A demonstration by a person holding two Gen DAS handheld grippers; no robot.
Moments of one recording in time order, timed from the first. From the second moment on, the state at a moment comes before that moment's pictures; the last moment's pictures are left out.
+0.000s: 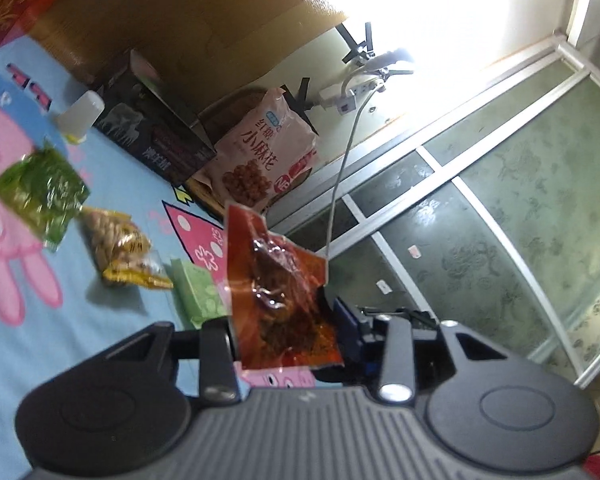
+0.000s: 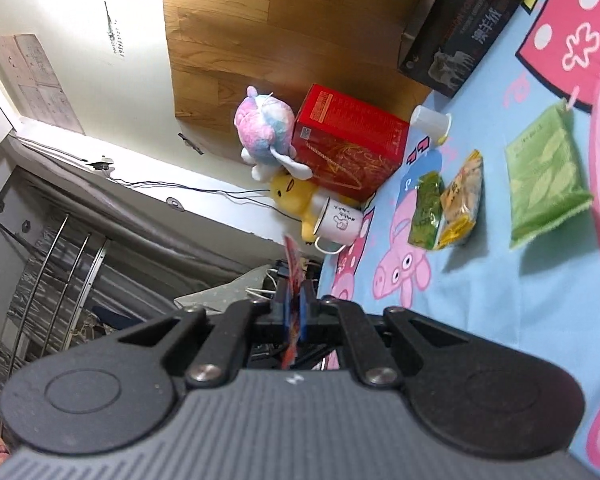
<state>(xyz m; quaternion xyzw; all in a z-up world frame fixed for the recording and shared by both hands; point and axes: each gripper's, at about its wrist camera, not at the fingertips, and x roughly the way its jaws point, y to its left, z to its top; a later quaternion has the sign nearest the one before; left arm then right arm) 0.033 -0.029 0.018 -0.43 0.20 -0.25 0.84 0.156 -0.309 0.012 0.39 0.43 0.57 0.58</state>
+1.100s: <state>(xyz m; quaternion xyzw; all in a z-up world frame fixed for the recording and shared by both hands) 0.343 0.022 0.053 -0.24 0.30 -0.03 0.92 0.413 -0.163 0.030 0.12 0.37 0.43 0.82</state>
